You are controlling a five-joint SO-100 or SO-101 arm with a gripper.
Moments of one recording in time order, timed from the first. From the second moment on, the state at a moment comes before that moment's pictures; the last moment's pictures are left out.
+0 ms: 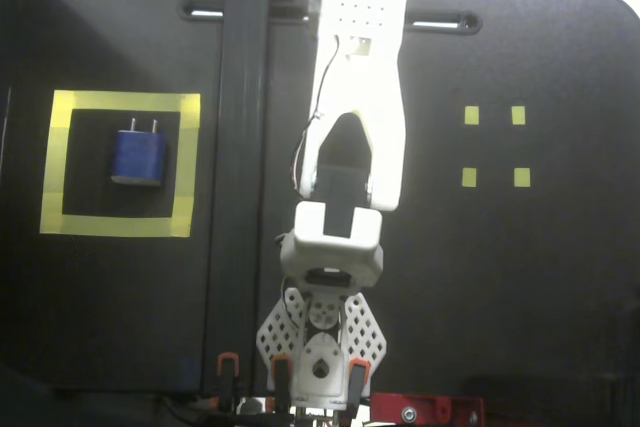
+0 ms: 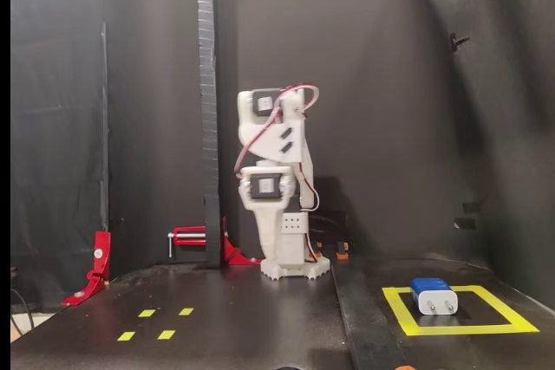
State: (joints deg) arm 3.6 89.3 83.9 88.8 -2.5
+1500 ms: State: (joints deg) arm 0.6 188.8 175.6 35.2 -2.8
